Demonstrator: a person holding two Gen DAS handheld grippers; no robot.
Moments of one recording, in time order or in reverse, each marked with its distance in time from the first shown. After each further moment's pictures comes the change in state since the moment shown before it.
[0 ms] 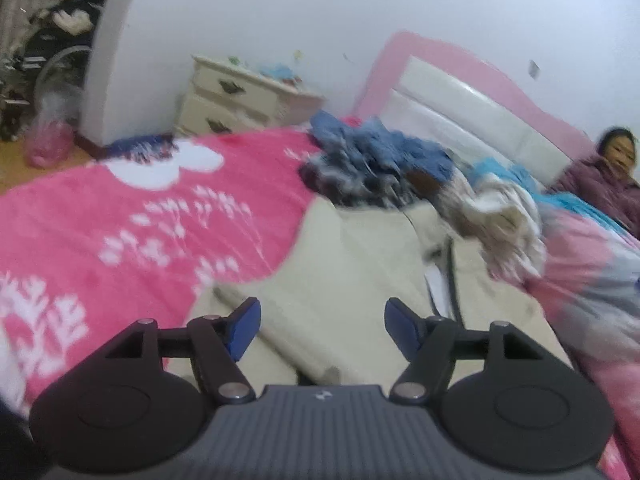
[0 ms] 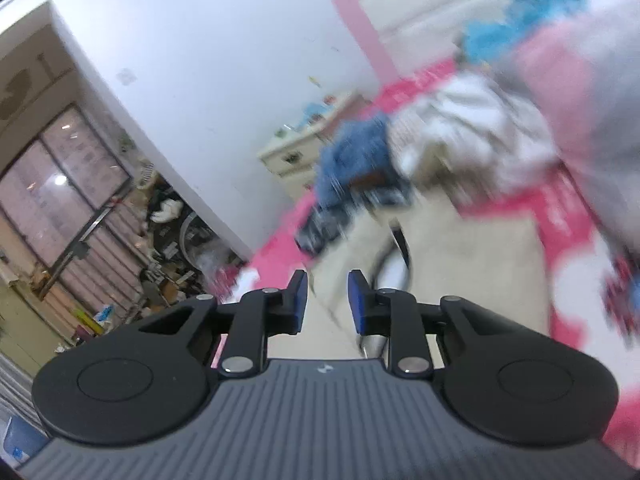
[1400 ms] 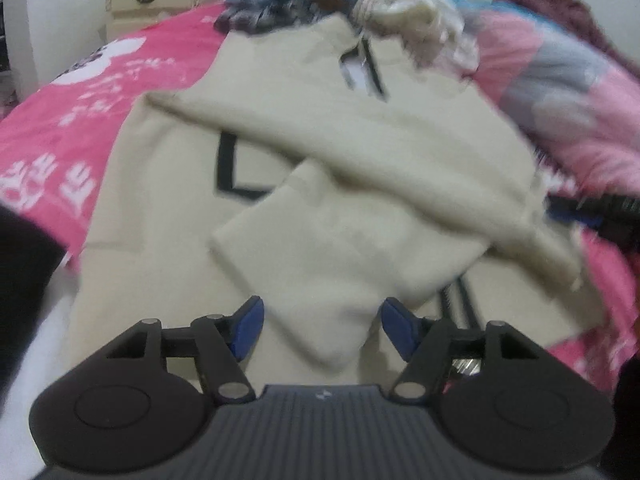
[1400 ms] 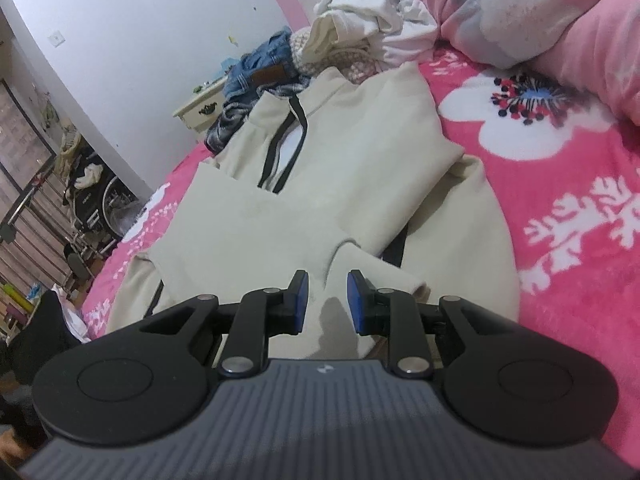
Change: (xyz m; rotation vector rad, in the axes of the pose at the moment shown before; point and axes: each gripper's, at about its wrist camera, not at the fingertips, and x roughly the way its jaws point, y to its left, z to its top) left arm -0.050 -0.046 -0.097 0.298 0.398 -0.011; right arm -0.011 -0.024 -0.165 0.029 0.028 -0.238
